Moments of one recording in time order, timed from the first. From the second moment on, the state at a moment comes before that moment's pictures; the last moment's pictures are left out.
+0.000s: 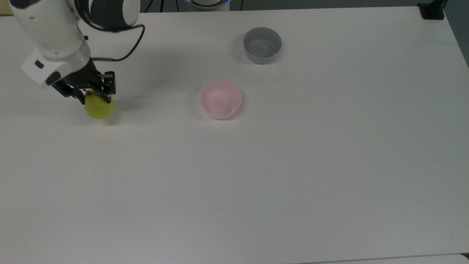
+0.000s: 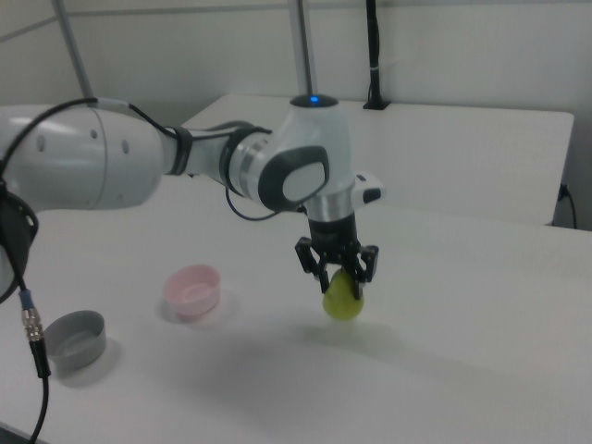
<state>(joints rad) -0.25 0.42 -0.11 -1.62 0.01 2.07 -0.48</state>
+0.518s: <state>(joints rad) -0.24 0.47 -0.11 -1.63 0.01 2.11 -0.46</state>
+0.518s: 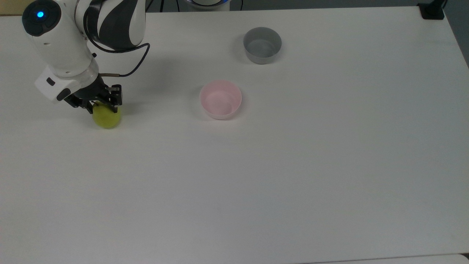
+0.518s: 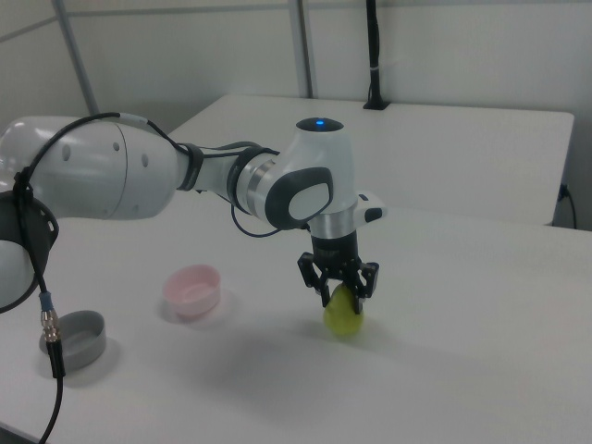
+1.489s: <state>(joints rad) -0.17 0.14 -0.11 -1.58 0.01 1.76 -0.39</state>
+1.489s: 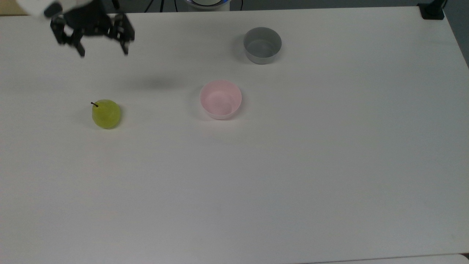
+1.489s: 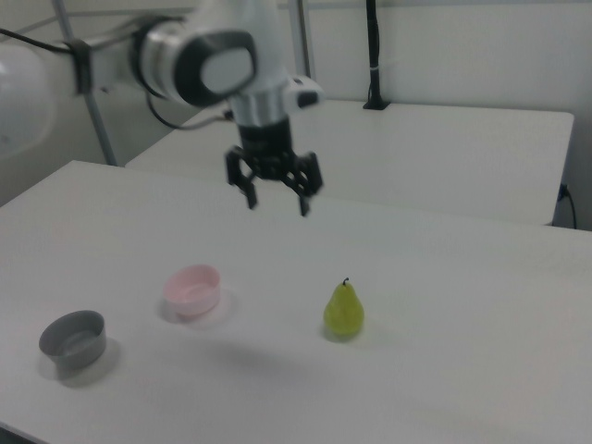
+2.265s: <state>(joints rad) 0.02 -0.03 -0.10 -1.62 0.01 1.62 -0.20</state>
